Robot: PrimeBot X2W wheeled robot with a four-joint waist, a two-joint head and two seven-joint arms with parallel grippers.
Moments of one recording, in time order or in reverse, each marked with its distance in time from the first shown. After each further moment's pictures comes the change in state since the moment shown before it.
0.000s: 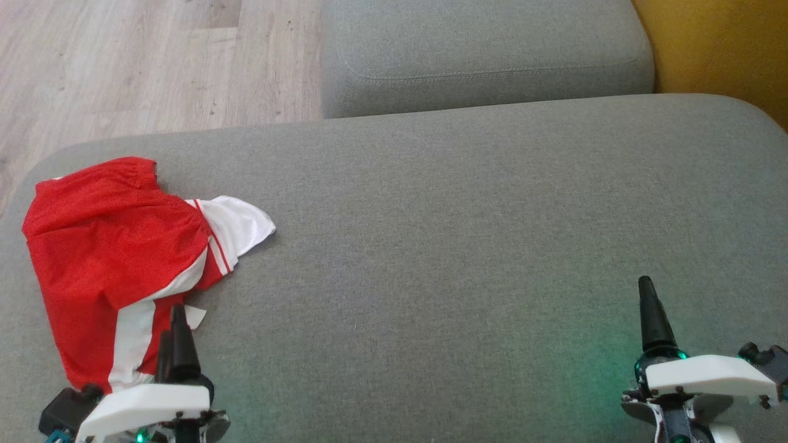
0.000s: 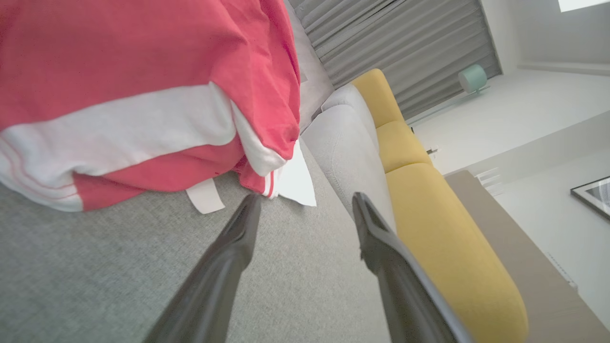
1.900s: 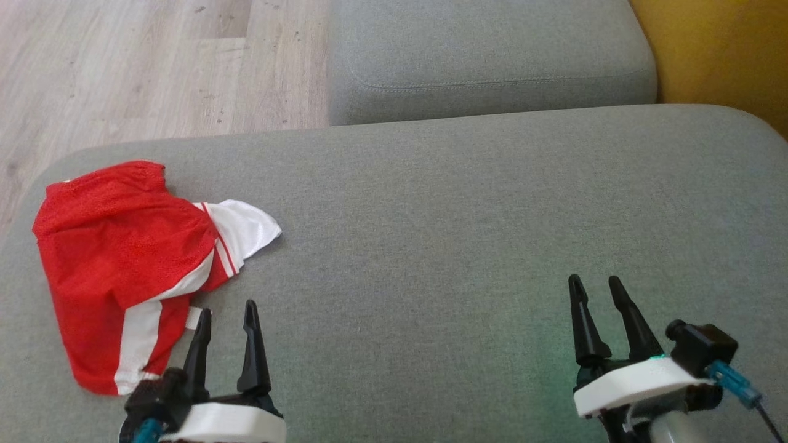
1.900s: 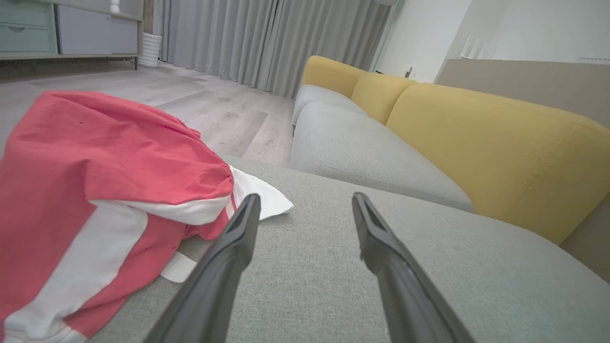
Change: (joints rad) left arm 0.052 0.004 -0.150 -0.059 0.742 0.069 -0.161; right arm 0.004 -0.002 0.133 -0.031 -0.702 0.000 -0.156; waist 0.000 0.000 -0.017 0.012
